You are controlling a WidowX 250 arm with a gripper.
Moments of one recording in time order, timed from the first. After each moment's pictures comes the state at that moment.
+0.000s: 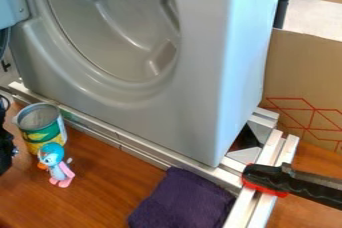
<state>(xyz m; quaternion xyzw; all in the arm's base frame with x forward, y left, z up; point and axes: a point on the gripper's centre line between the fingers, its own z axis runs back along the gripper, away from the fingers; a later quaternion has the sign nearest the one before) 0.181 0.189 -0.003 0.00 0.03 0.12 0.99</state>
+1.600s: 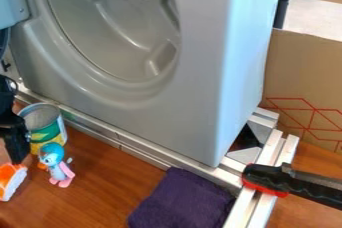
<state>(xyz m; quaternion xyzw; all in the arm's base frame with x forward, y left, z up) 0.191 0.163 0.031 -0.01 -0.01 0.13 0.99</state>
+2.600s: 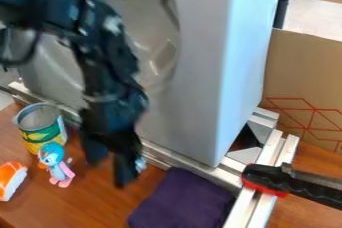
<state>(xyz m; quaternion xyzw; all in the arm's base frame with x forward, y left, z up) 0.213 -0.016 0.055 -0.03 0.02 -0.14 0.99</state>
